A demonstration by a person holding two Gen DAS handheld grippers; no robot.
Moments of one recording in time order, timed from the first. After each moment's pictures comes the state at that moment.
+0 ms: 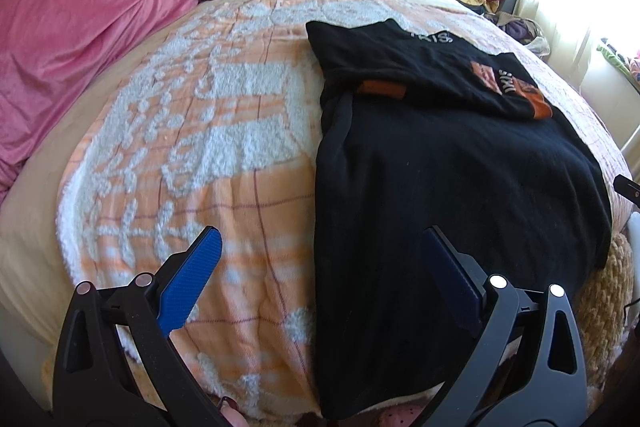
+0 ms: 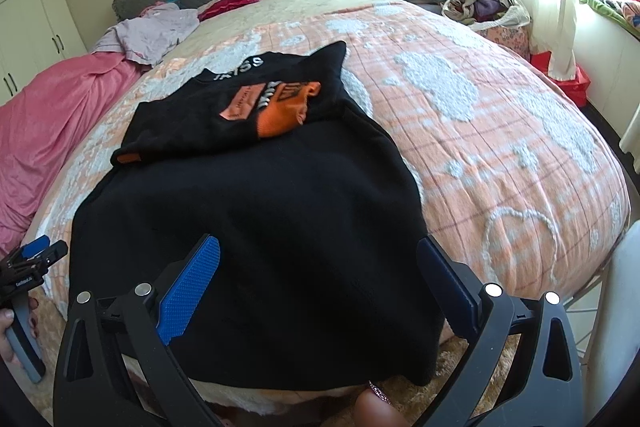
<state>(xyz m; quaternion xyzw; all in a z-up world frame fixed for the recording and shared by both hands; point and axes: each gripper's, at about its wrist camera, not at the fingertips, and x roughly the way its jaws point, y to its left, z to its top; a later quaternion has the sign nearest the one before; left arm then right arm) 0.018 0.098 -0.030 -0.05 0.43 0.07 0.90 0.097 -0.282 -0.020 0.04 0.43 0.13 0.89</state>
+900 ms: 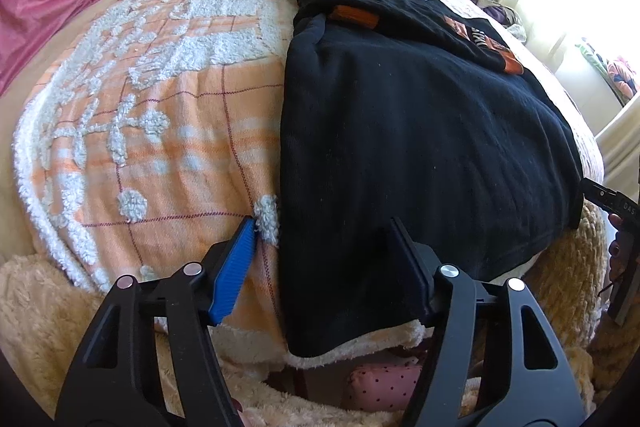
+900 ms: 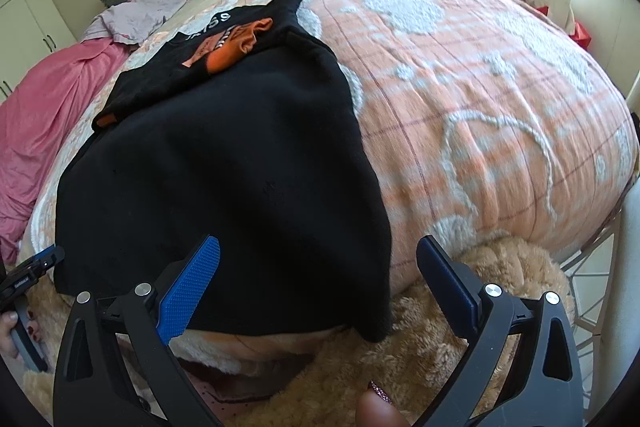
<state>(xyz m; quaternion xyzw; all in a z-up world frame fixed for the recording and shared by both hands) -0.021 0.090 -0.063 -0.11 0.47 0.01 0.87 0.078 -0.332 -0.068 0.07 0.49 0.14 0.86</state>
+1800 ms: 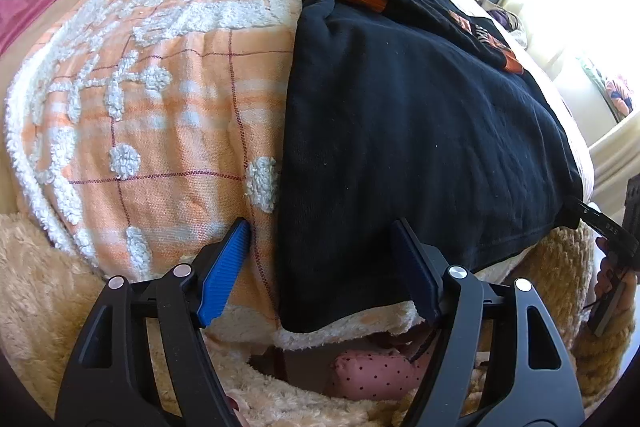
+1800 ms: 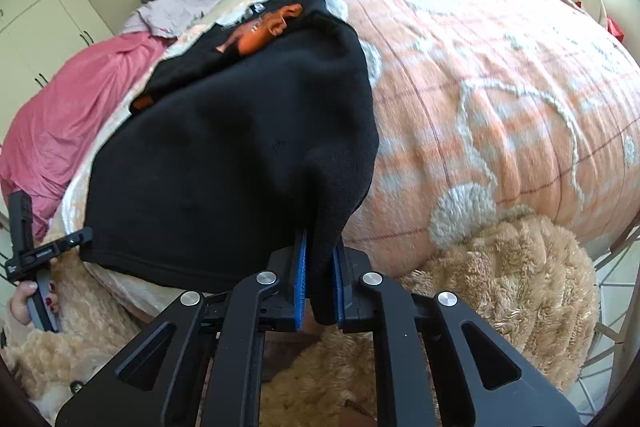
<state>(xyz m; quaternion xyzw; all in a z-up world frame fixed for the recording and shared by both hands) -0.033 0.097 -0.073 -0.15 0.49 0.00 0.86 0.062 -0.346 -0.069 0.10 0.46 0.23 0.85</state>
